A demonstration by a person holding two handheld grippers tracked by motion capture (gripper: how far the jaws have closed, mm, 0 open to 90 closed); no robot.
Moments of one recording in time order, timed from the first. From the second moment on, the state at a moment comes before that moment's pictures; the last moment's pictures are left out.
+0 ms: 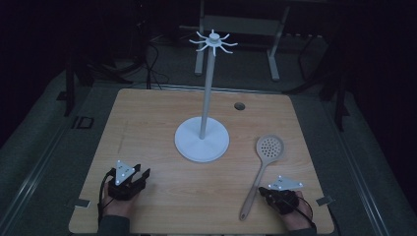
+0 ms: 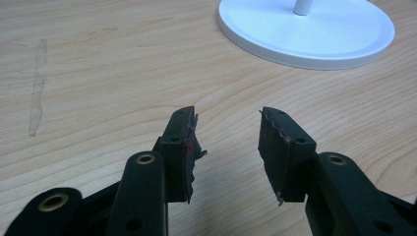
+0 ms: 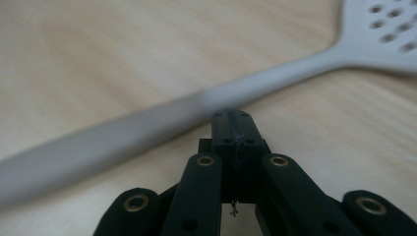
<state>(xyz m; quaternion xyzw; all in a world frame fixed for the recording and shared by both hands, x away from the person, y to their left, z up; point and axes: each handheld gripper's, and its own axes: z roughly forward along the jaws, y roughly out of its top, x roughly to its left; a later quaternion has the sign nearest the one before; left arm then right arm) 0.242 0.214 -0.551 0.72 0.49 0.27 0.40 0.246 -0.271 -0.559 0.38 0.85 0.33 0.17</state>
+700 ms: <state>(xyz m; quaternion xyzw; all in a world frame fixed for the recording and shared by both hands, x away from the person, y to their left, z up) 0.243 0.214 -0.551 0.73 0.49 0.27 0.39 0.279 -0.215 -0.557 0.33 0.86 0.35 0.17</state>
